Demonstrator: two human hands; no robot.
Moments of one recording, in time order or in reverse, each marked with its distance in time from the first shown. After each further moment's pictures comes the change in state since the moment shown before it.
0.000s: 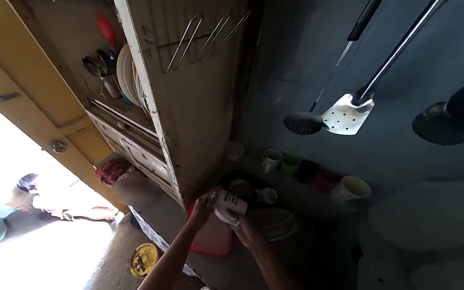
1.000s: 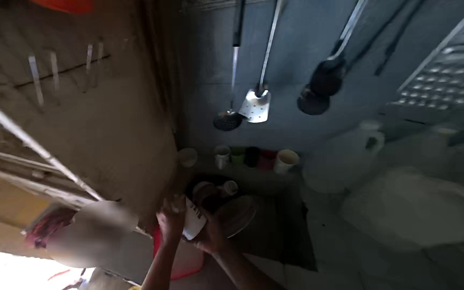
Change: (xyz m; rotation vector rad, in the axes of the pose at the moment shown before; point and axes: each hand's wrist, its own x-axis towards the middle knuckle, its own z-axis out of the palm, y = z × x) left_hand 0.022 0.036 0.045 0.490 0.410 0.125; right_hand 0.009 0.011 -0.008 0.709 -0.259 0.181
